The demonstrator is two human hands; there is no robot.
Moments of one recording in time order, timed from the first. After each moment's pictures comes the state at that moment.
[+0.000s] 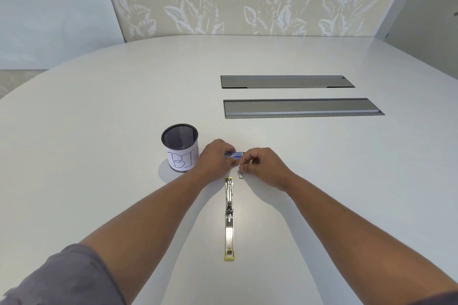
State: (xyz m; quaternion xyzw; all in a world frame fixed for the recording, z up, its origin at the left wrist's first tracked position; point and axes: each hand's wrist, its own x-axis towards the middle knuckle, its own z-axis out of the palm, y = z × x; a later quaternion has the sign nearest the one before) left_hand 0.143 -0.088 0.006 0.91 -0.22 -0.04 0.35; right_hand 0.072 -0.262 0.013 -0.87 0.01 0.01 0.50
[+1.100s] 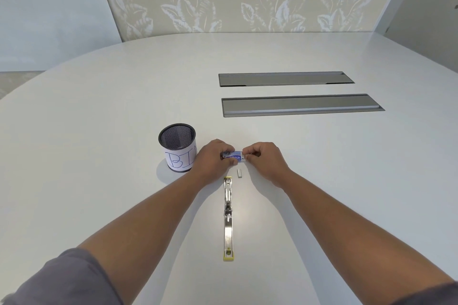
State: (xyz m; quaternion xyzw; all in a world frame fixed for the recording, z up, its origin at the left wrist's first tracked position) left_hand 0.138 -0.084 0.001 0.90 -0.22 -0.03 0.38; right_hand 0.083 -0.263 0.006 -0.87 0.11 -0.05 0.48
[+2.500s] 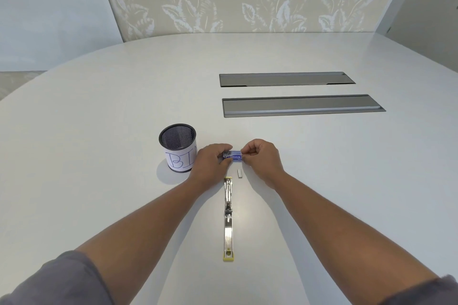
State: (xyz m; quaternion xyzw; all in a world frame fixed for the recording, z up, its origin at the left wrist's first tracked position) left_hand 0.133 -0.079 -0.015 0.87 -0.19 0.00 0.46; right_hand 0.086 -0.249 0.004 -0.81 0.15 -0.09 0.55
